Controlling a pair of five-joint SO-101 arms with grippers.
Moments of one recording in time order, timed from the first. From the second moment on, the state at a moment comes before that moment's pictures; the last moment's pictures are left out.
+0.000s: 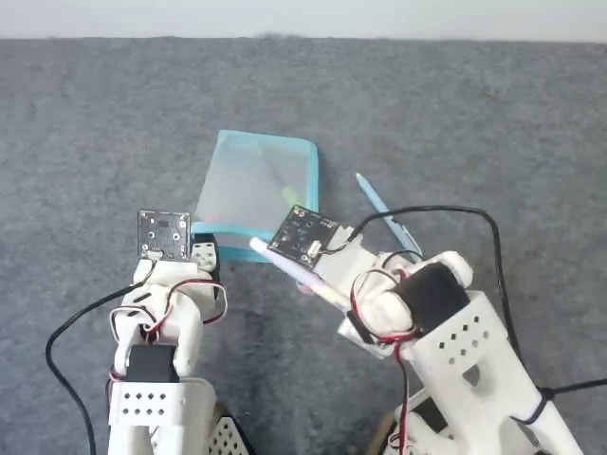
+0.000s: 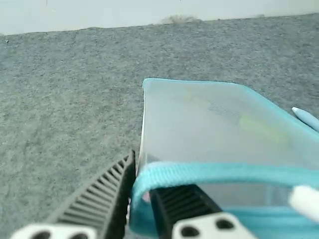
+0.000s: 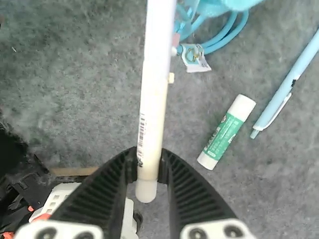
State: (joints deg) left arm -5.3 -83.6 88.6 37.5 2.0; right arm -38.7 -42.9 27.3 100.2 24.3
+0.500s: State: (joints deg) left arm 2.2 -83.6 88.6 37.5 0.4; right arm -36.0 -20.7 14.0 98.1 19.1
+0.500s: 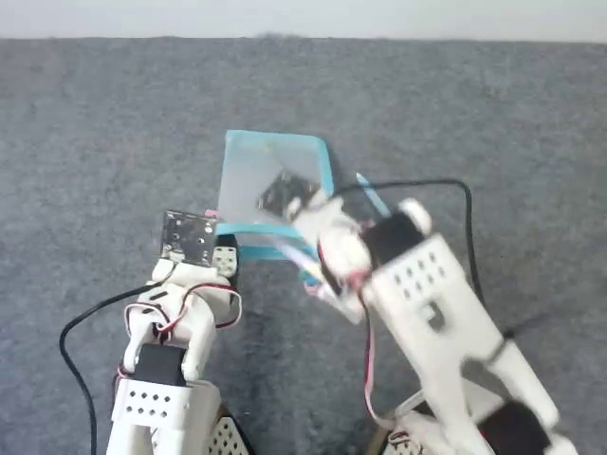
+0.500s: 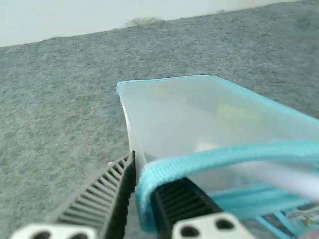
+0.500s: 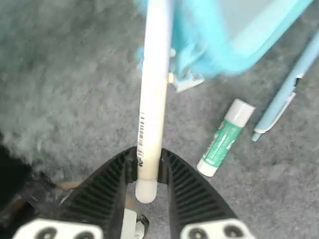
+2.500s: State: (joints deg) left arm 6.9 -83.6 88.6 37.4 -1.5; right arm -8.6 -12.7 31.3 65.7 36.1
